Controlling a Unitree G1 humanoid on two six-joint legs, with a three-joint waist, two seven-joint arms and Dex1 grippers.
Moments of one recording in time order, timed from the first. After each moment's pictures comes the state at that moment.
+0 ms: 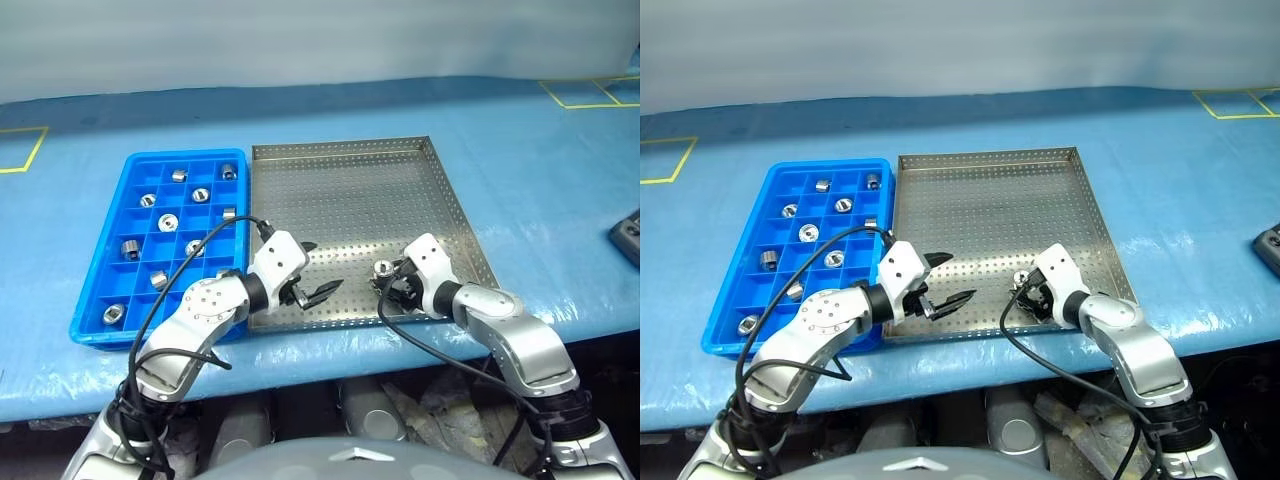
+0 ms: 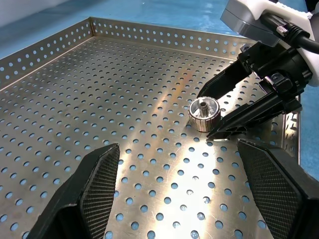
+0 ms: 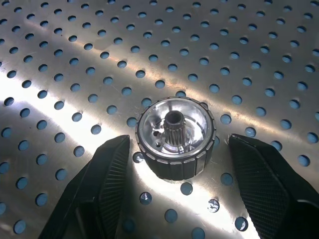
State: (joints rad) left arm -0.15 0.43 -0.32 -0.51 -0.24 0.64 -0.55; right arm -0.08 -0.52 0.11 -0.37 0.25 0.83 0.50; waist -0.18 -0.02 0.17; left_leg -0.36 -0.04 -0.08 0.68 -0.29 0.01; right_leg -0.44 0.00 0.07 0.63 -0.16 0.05
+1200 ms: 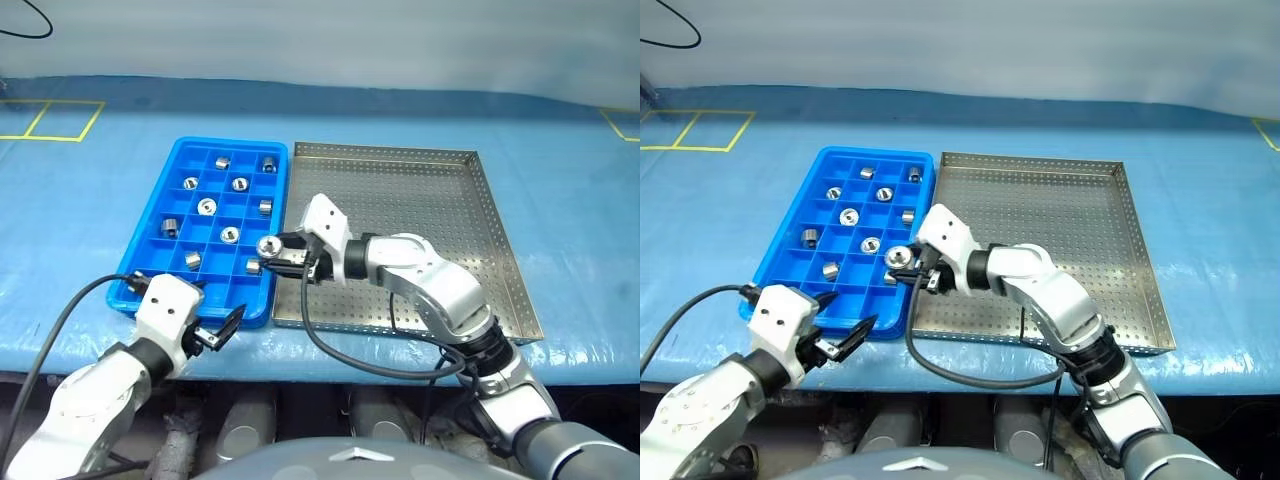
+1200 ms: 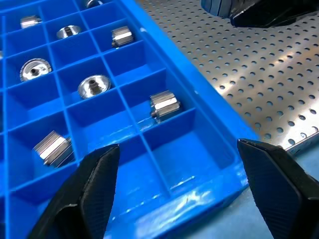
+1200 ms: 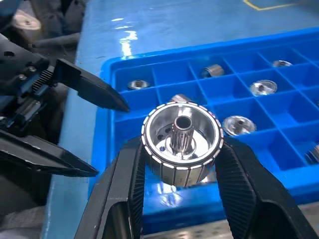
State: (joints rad) left arm 0.51 0.50 0.22 -1.01 -0.37 0.88 -0.34; right arm -0.53 -0.25 0.45 -0.31 0.32 0.74 0.76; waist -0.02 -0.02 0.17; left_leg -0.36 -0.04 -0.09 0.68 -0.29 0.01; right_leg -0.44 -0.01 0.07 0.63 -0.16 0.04
